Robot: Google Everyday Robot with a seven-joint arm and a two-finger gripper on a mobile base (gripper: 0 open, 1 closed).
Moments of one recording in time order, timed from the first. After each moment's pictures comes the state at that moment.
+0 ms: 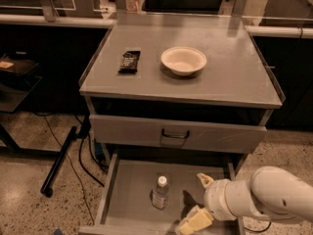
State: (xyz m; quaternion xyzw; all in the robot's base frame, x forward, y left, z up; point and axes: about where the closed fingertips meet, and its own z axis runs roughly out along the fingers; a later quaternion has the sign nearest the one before) arm 0.381 -0.101 0.594 -0.47 0.80 0.23 0.28
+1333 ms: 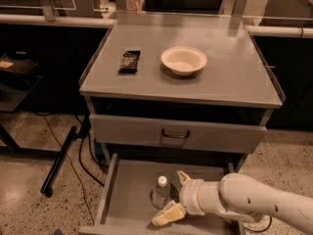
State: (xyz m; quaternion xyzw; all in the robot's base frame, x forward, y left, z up) arm 0.427 -0.041 0.535 -0.45 0.79 0.25 0.34
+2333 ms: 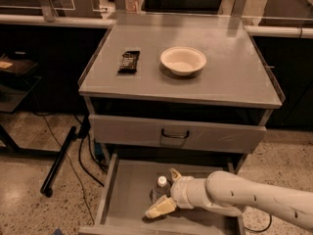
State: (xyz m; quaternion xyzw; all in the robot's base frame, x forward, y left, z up) arm 0.461 -0.019 0.489 -0.44 0.78 0.26 0.35
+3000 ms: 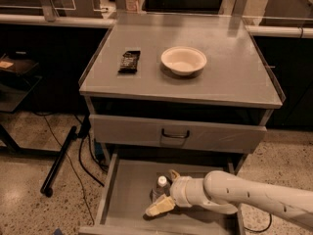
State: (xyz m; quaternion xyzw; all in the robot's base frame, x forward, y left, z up) arm 0.477 -0.017 0.456 -0.43 0.79 0.27 0.34
